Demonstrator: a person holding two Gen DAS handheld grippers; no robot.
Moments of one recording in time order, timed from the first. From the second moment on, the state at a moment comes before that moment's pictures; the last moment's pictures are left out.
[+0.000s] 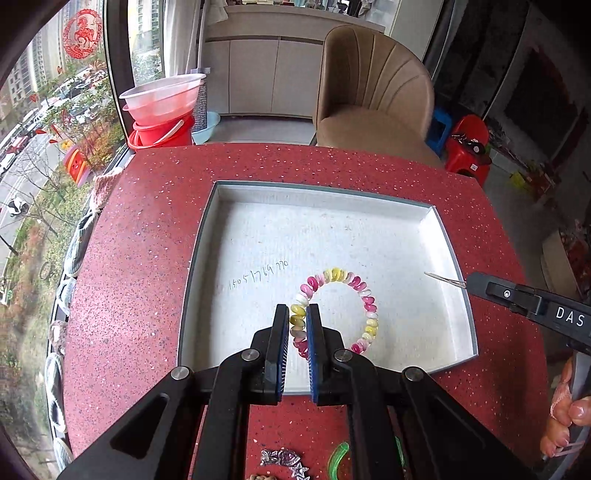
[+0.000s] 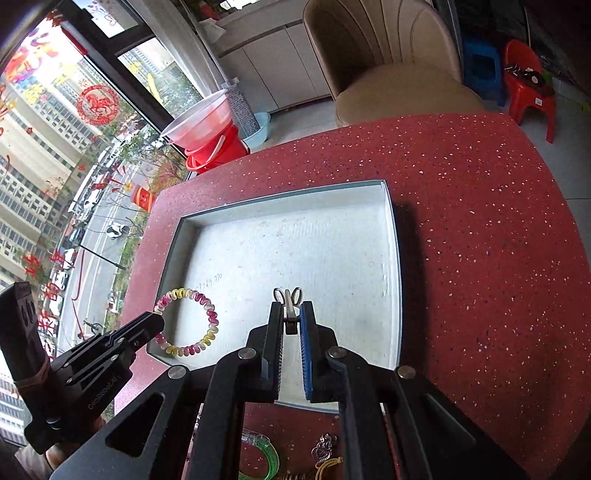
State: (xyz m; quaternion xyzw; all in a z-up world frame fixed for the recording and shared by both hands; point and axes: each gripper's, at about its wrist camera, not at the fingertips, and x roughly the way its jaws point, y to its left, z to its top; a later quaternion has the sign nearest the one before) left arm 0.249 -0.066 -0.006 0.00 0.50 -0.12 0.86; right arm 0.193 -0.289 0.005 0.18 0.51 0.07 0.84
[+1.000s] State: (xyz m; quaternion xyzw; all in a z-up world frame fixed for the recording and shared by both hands) left arm 0.299 -0.097 -0.068 0.10 0.53 -0.05 0.84; right arm 0.242 -0.298 -0.063 0.17 0.56 0.05 0.81
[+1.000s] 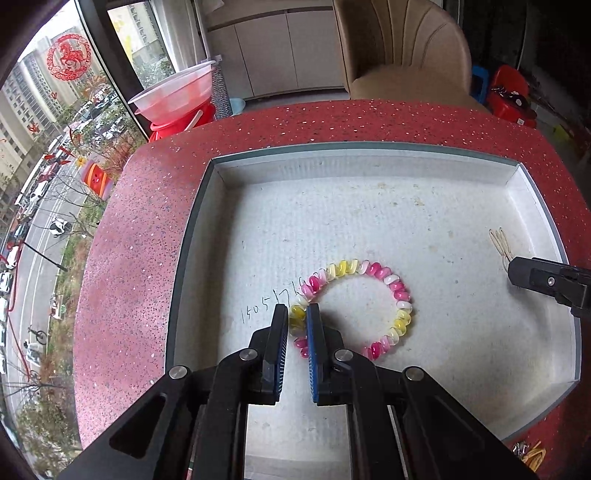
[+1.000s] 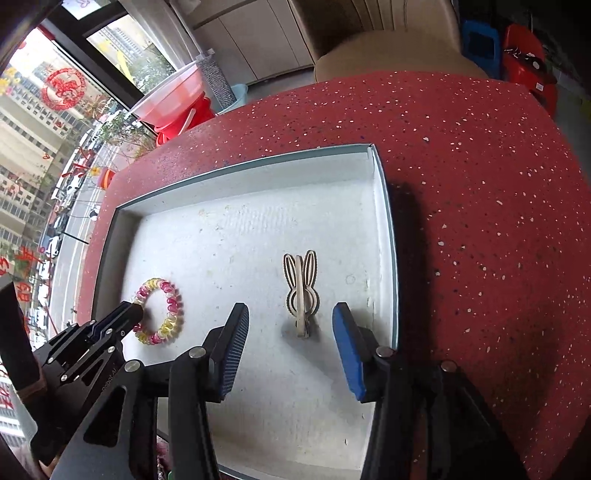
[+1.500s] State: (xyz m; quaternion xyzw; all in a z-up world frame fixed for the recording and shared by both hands) left arm 0.276 -0.082 -0.040 0.07 0.50 -0.07 0.86; right arm 0.193 -0.298 -0.022 0.27 0.51 0.09 0.81
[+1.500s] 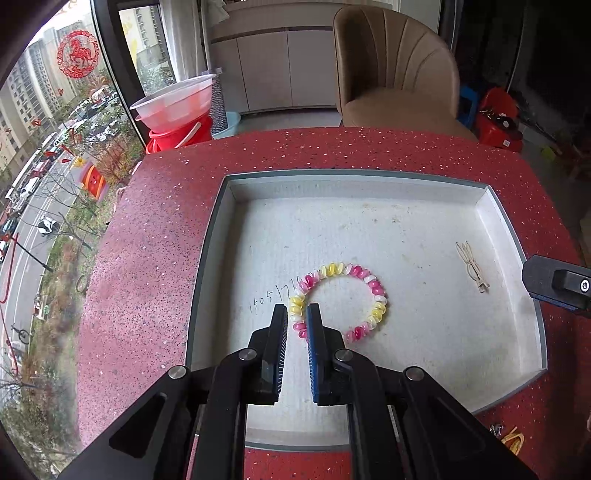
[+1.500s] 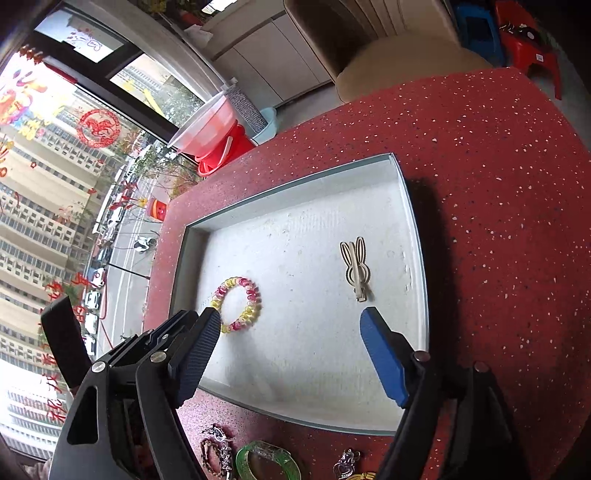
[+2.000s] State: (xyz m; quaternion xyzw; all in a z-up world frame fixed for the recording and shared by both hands) left arm 0.197 -0.044 -0.011 0.06 0.49 -0.05 0.87; right arm 0.102 -0.284 0.025 0.29 0.46 0.12 0.83
